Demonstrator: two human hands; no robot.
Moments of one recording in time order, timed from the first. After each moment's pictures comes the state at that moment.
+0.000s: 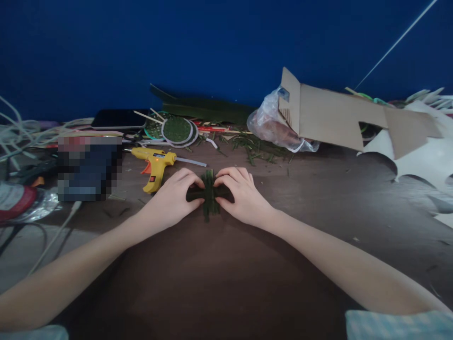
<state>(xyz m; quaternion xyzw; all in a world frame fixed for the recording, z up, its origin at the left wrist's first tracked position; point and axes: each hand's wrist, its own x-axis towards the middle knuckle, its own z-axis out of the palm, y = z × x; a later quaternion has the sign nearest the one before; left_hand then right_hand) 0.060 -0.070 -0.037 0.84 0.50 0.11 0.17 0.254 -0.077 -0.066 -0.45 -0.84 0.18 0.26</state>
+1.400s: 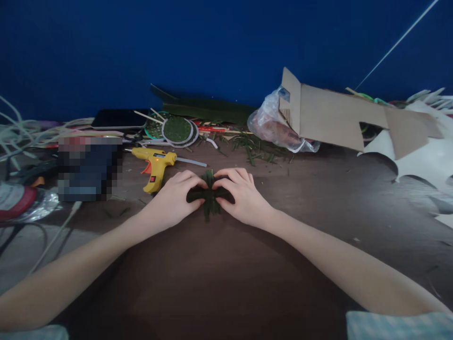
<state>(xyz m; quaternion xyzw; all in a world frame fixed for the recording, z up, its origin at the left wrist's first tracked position) 0.061 -0.069 -0.040 0.85 0.48 0.10 0.17 0.254 -0.076 -0.070 -0.44 -0.85 0.16 0.25</state>
